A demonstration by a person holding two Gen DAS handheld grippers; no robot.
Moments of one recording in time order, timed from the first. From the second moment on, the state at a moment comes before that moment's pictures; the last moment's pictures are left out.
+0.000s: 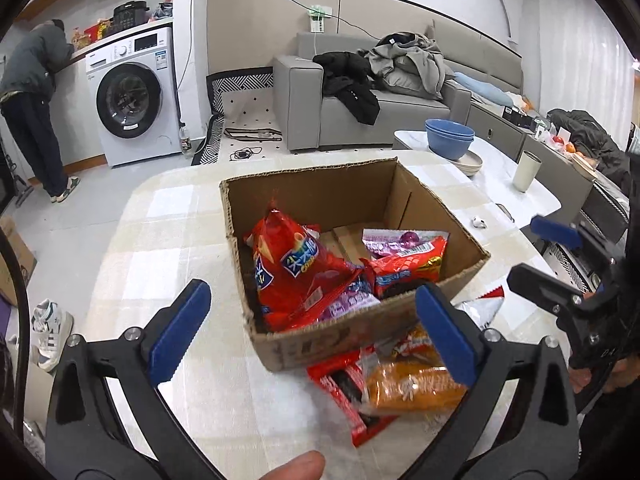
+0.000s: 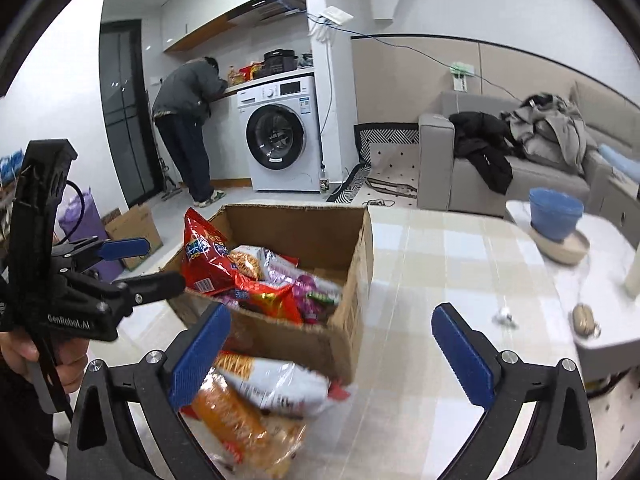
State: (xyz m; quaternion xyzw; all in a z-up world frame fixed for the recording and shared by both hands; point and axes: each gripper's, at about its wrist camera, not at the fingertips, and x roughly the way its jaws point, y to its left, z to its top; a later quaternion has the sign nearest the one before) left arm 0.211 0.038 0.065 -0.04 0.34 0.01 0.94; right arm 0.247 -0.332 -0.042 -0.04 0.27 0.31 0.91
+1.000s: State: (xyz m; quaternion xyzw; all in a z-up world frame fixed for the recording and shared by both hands) left arm 0.148 0.029 0.045 -0.05 0.37 0.01 0.93; right arm 0.216 -0.341 -0.077 0.00 0.32 0.33 0.89
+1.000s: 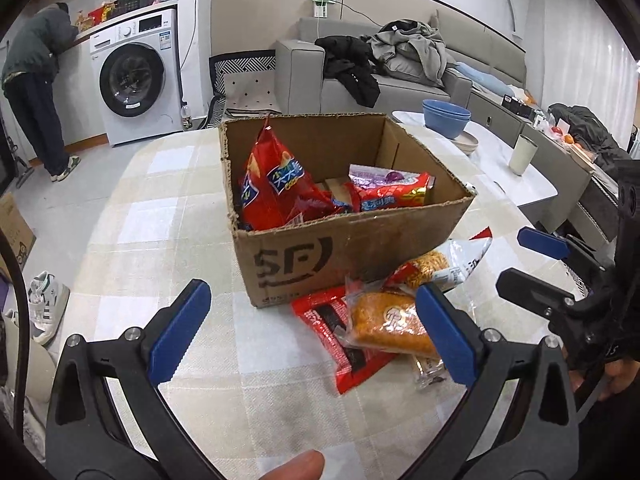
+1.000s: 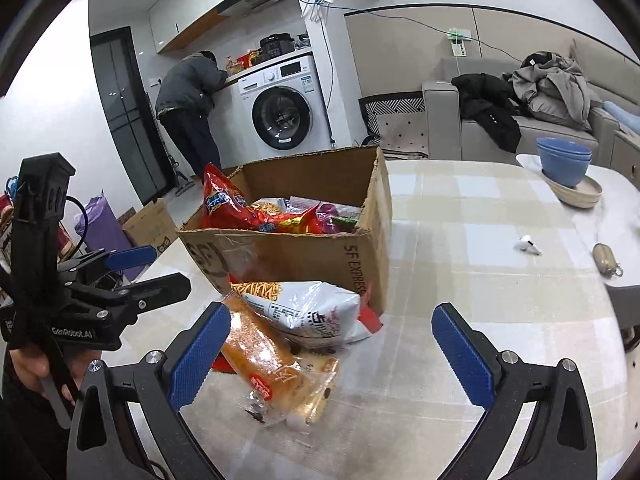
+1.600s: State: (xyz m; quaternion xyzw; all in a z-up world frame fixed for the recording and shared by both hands) left arm 0.141 0.040 0.033 -0.06 0.38 0.02 0.92; right arm 0.226 -0.312 -0.099 0.00 0.36 0.35 0.87
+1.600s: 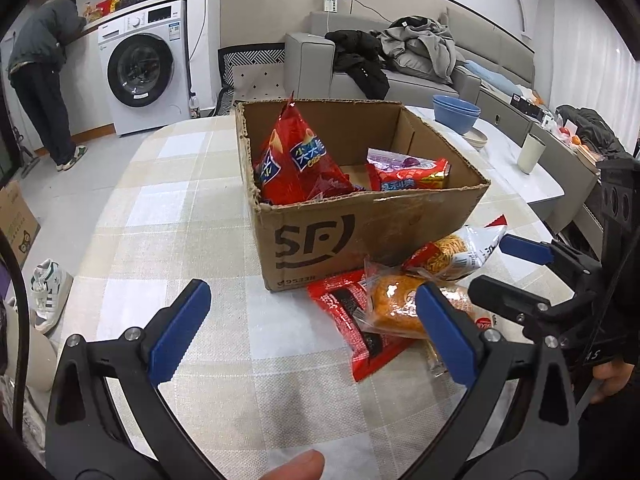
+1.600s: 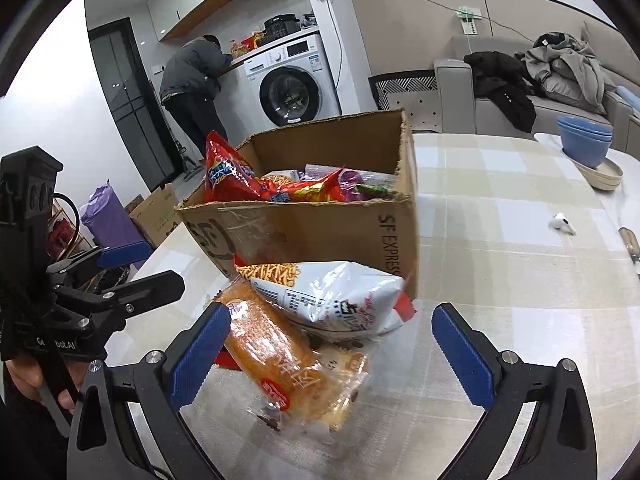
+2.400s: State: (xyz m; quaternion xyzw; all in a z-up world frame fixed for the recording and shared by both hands) left arm 0.148 0.052 0.009 -0.08 0.40 0.03 0.91; right arm 0.258 -0.285 -0.115 0.02 0.41 0.33 0.85
